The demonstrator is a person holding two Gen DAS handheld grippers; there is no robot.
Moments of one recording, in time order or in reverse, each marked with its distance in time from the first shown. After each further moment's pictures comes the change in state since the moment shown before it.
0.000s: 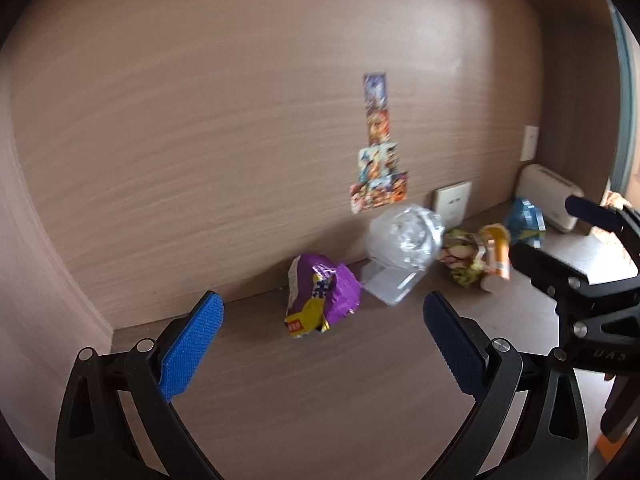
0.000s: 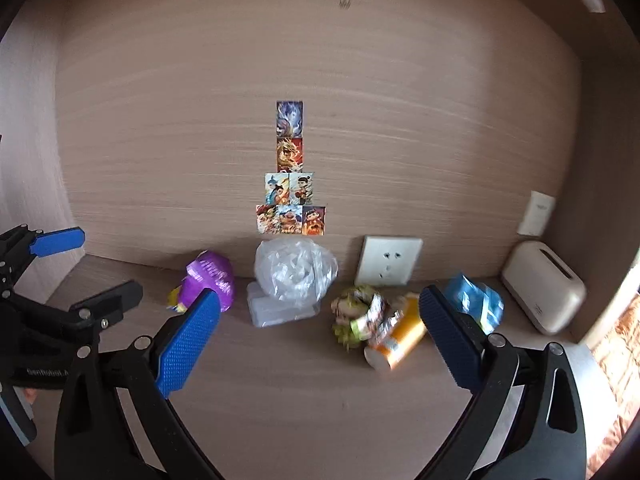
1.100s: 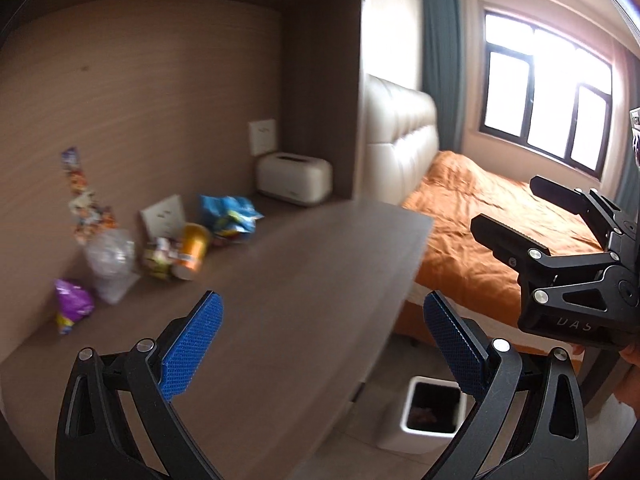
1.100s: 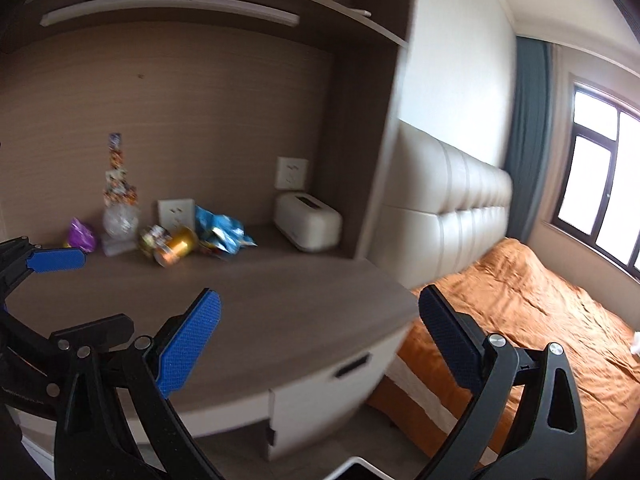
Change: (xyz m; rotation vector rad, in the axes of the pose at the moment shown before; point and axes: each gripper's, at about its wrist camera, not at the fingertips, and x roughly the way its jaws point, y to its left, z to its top) left arm -0.167 -0.220 -0.057 0.255 -0.085 -0.553; right arm -0.274 -0.122 -0.127 0.162 -0.053 -0.493
